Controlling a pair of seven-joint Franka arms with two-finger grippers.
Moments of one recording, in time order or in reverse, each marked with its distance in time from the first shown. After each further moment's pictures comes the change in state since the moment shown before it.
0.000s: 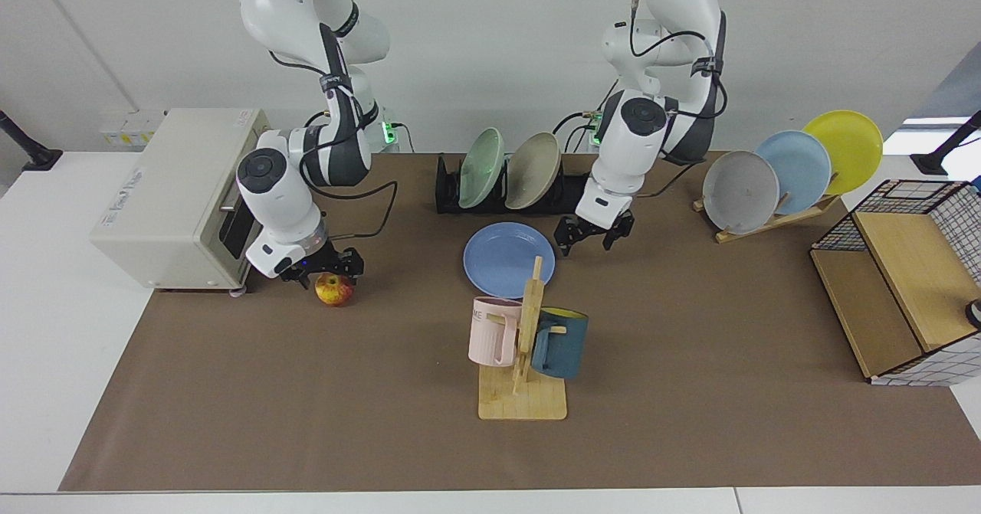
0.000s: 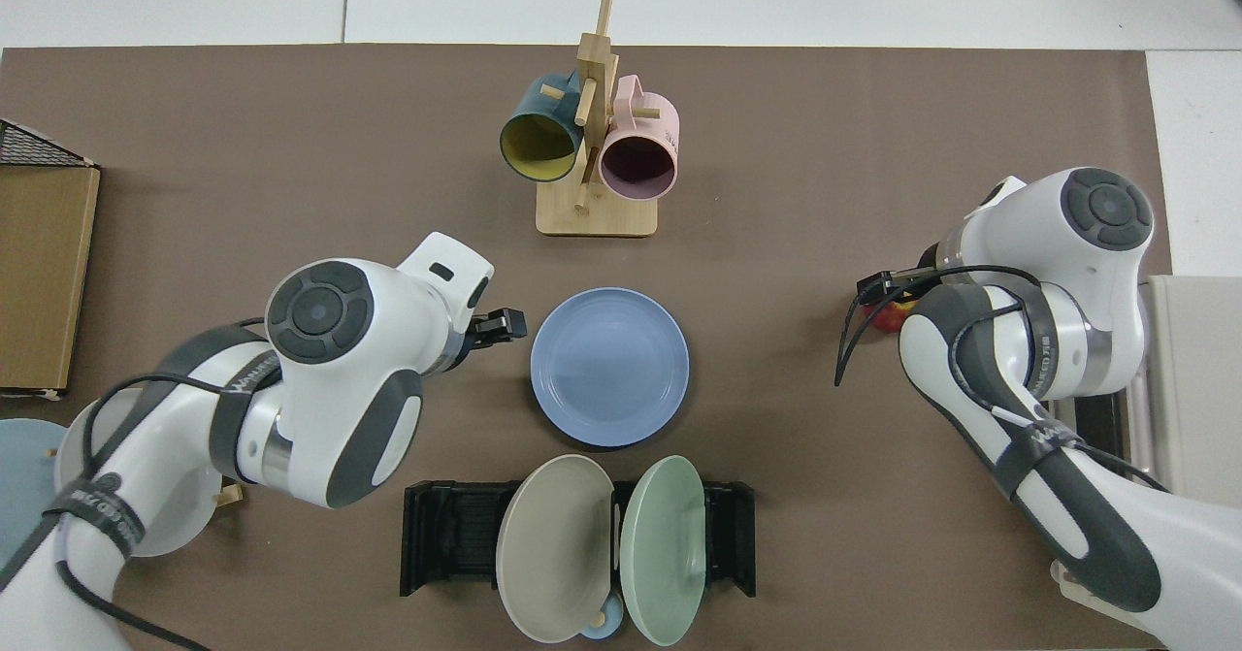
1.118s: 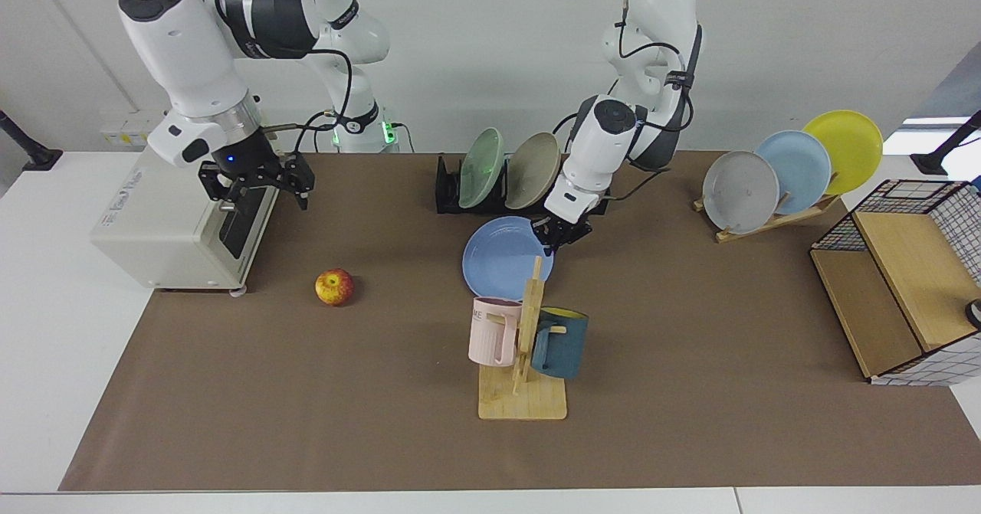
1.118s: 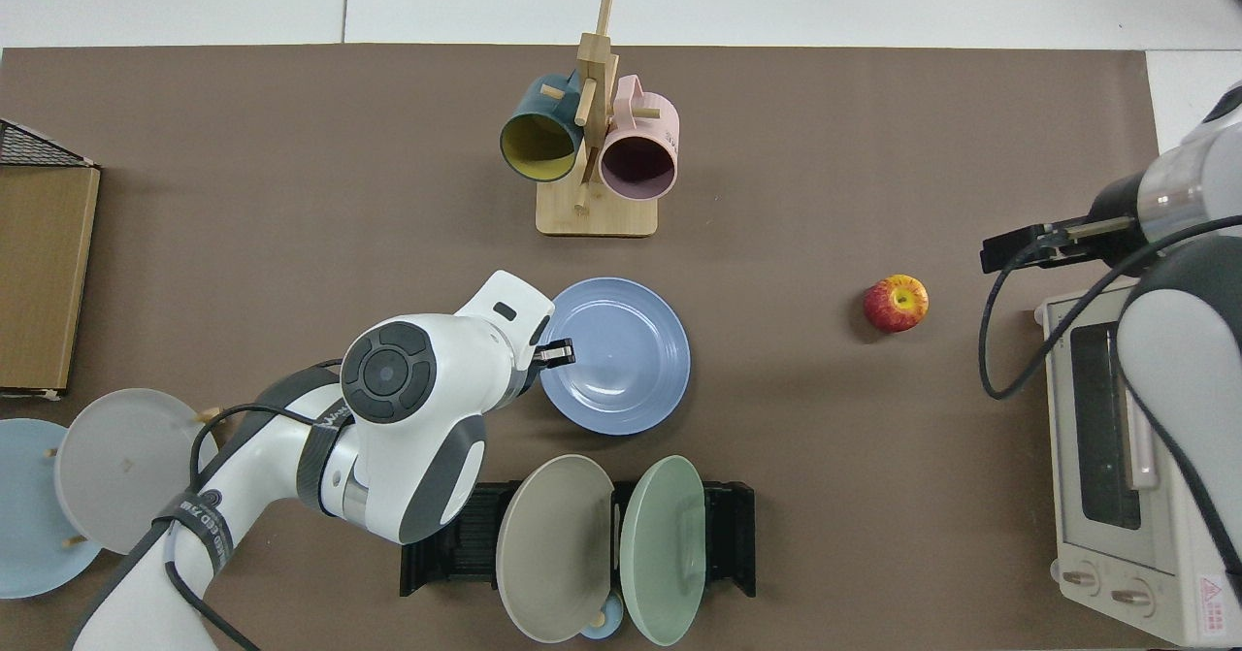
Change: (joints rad) left arm -0.016 0.037 -0.101 -0.096 -0.098 0.235 -0.005; right arm -0.039 -0.212 0.004 0.274 0.002 -0.423 -0.045
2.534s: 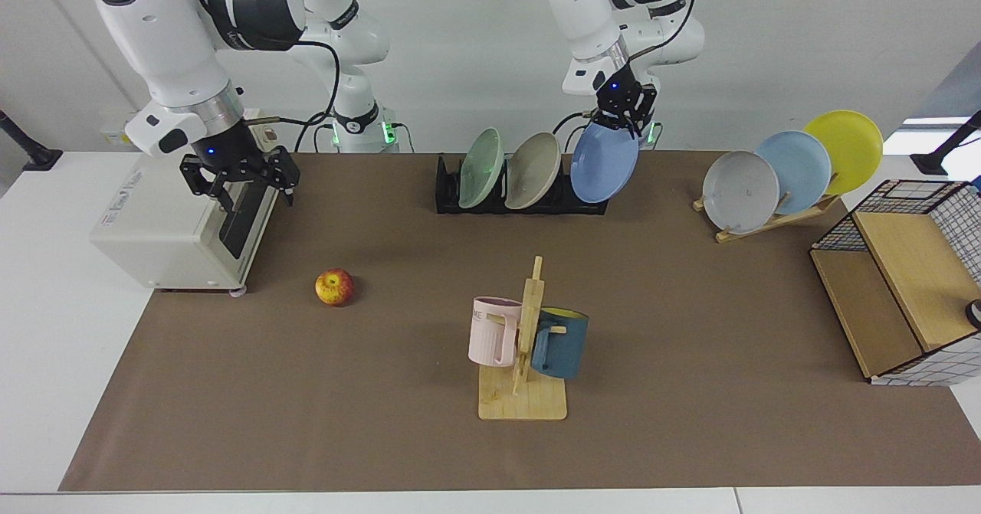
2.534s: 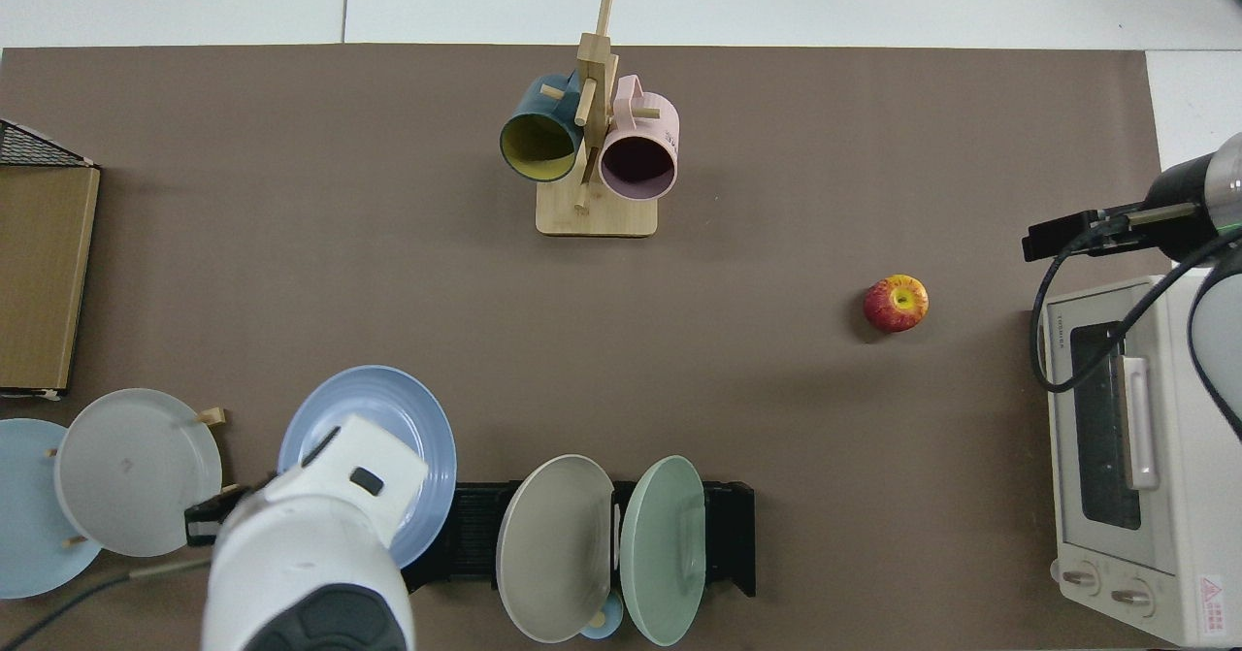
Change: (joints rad) left arm 0.300 -0.709 -0.186 -0.044 0.316 -0.720 0.110; right arm -0.031 -0.001 -0.013 0.084 -0.001 -0.062 -0.034
